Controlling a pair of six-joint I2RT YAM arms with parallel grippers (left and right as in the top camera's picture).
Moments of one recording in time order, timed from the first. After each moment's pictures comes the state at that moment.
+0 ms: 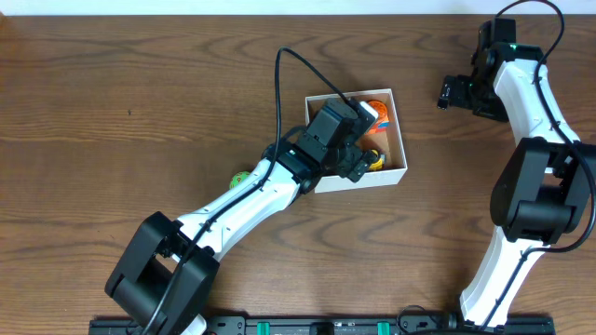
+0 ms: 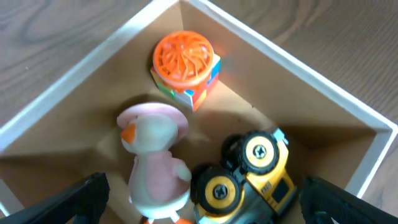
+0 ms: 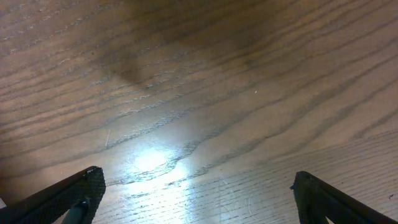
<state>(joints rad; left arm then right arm) -0.71 1.75 1.18 -0.20 0.04 0.03 -0.11 2.16 1.78 -0.98 0.10 0.20</state>
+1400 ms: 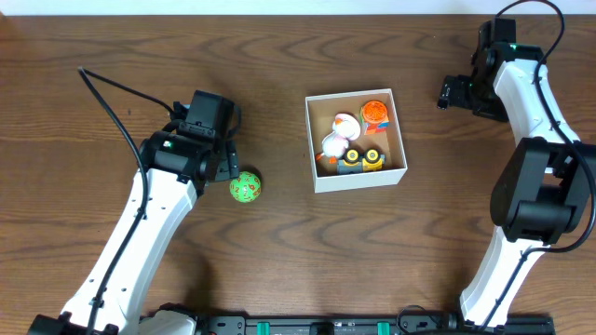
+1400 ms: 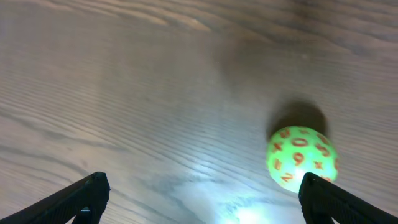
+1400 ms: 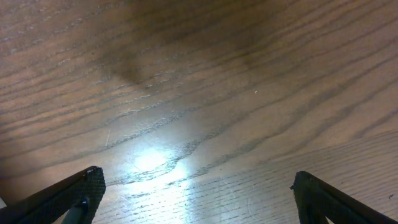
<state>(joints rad) -0.29 1.39 1.19 -1.07 -0.34 -0.41 -0.11 2.16 1.78 -0.98 0.10 0.20</state>
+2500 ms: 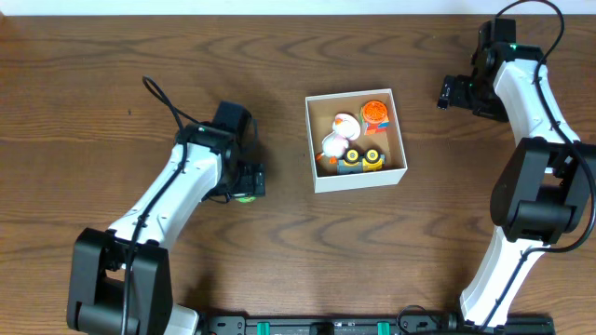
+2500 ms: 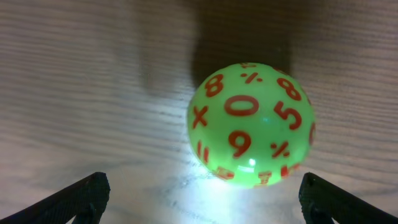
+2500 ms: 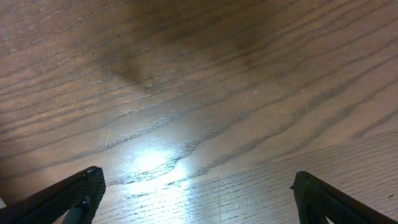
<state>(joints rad) -0.29 1.63 1.07 -0.96 -0.02 -0.37 -0.11 2.16 1.78 -0.98 0.10 0.20</state>
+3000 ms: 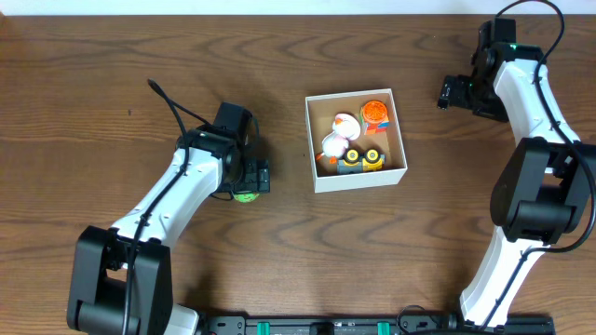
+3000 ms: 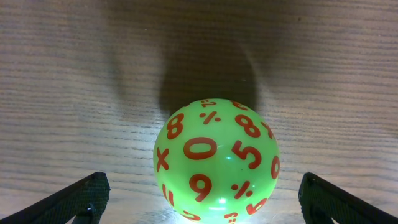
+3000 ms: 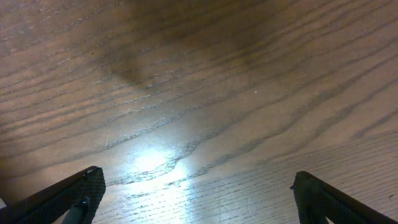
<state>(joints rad) -0.29 1.63 1.04 -0.83 0.02 -0.33 -0.11 2.16 1.78 -0.98 0.10 0.20</state>
